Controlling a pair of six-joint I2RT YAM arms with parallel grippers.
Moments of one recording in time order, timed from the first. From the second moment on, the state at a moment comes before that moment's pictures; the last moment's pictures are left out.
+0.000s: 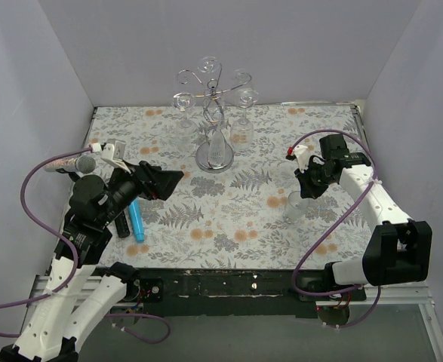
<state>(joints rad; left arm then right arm) -0.37 0.62 0.91 -0.33 0.27 -0.54 0.15 1.36 1.06 -0.88 -0.37 -0.62</state>
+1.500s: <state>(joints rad) -0.43 0.71 0.78 -0.27 0.58 -0.75 0.05 1.14 1.16 -0.98 -0.72 -0.63</state>
